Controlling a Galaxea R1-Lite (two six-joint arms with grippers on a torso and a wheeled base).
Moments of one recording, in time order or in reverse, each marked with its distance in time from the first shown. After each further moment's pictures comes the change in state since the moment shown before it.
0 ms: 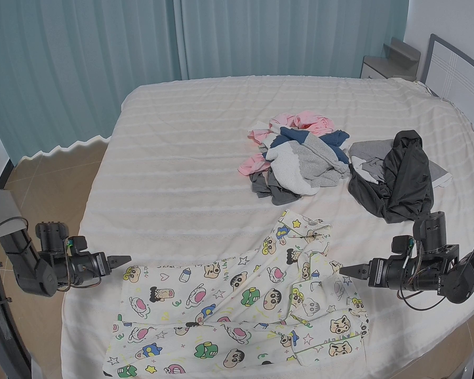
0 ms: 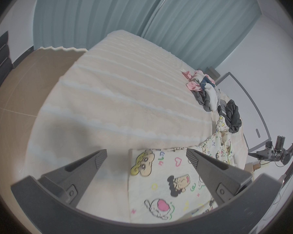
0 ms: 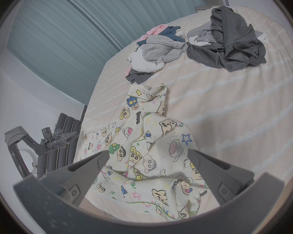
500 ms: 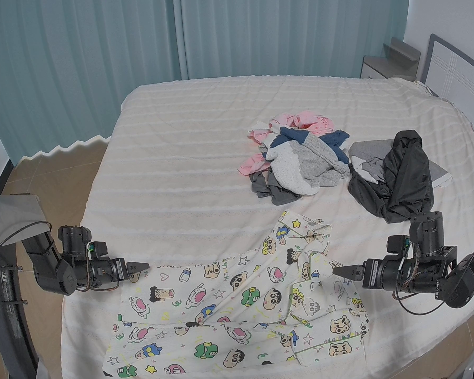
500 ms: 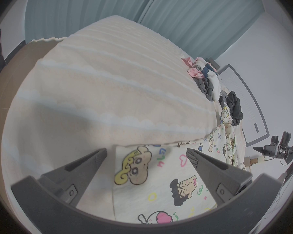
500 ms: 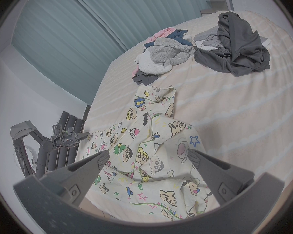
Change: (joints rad) left arm -0.084 0.145 -0.137 0.066 0.011 -0.009; right arm 0.068 -0.018 0.004 -0.027 -0.047 0.015
